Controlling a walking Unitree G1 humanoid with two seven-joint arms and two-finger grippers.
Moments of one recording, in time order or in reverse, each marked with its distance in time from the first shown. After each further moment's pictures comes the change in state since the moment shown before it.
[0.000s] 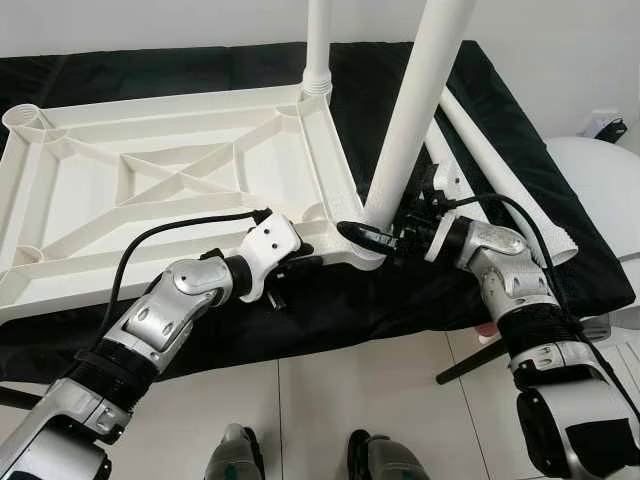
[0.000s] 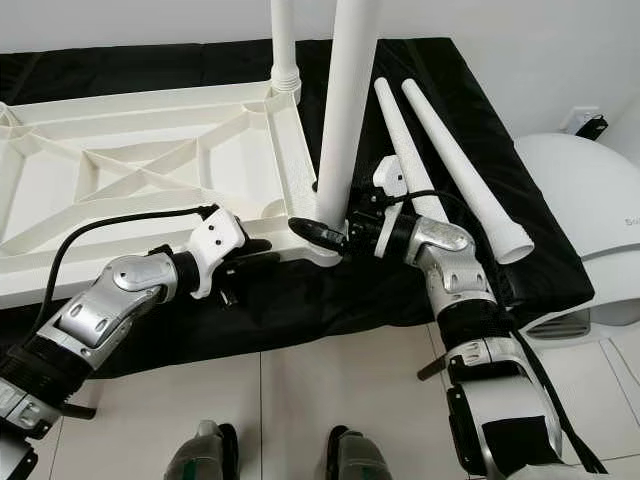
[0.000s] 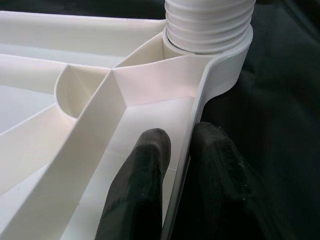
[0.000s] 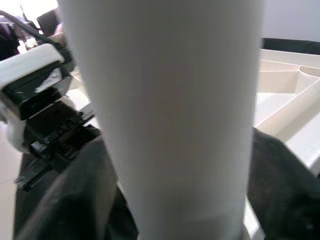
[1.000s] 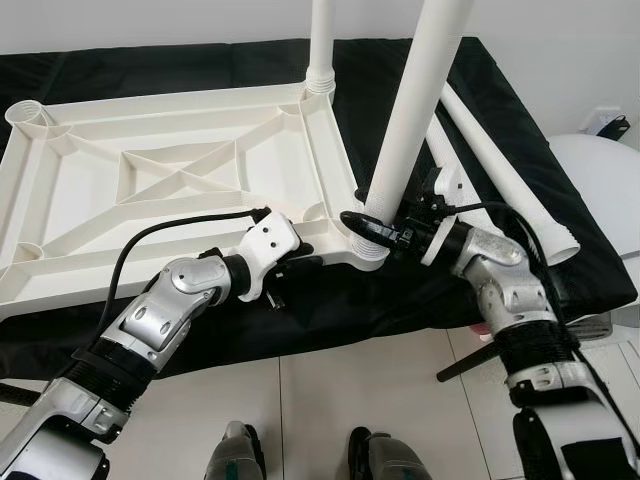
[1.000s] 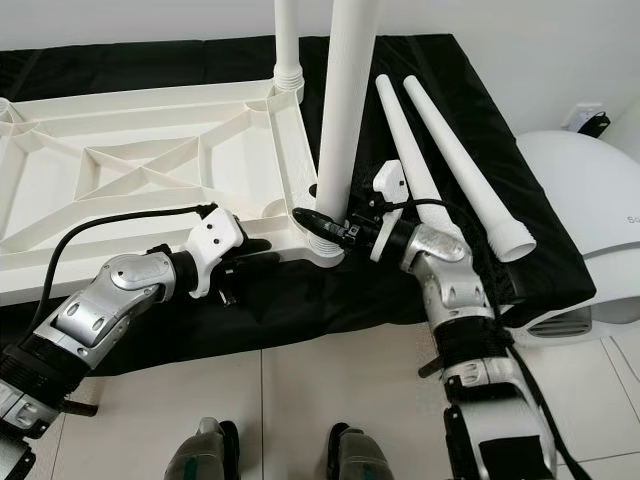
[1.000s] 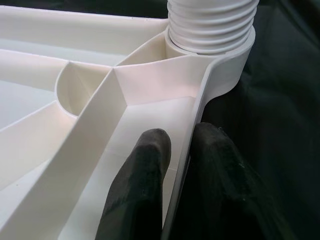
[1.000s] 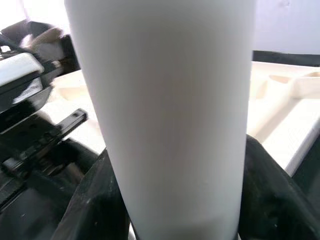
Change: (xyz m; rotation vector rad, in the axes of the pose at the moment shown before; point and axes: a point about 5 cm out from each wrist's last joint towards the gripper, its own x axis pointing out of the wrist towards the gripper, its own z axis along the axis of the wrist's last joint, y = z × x) left arm 0.000 0.004 0.004 -0.025 -0.024 0.023; right arm -0.002 0.011 -0.001 -0.011 -0.063 -0.215
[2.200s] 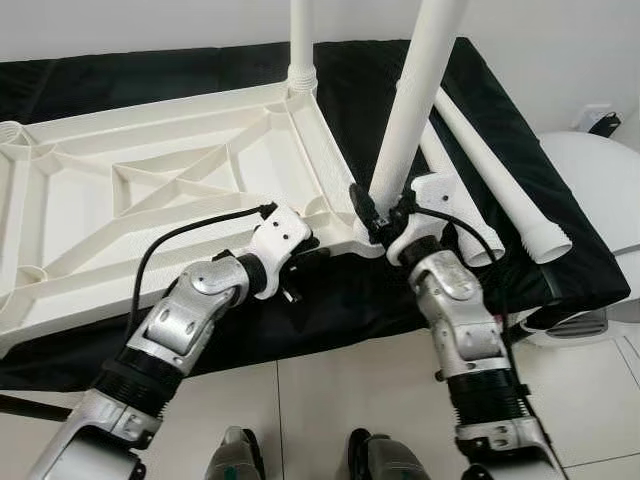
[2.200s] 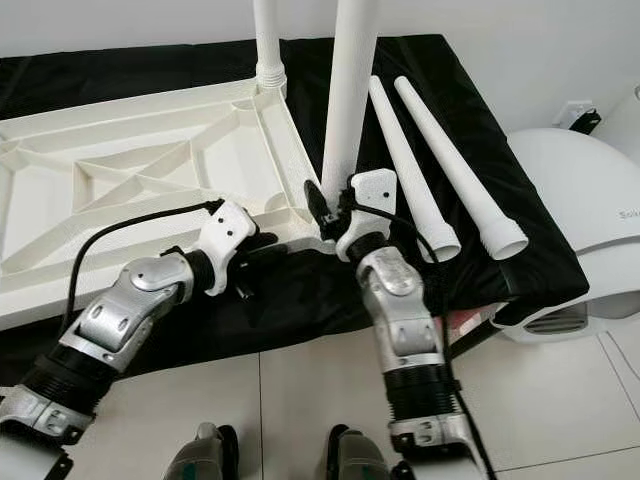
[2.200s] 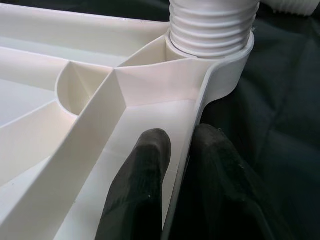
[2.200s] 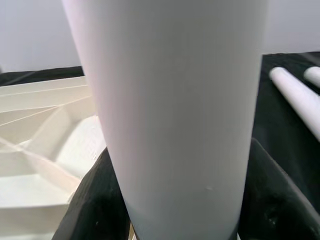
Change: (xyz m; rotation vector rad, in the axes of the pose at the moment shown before) left arm 0.018 -0.007 0.011 -0.083 -0.034 0.153; right arm 0.021 0.032 0.005 0.013 -0.055 -0.677
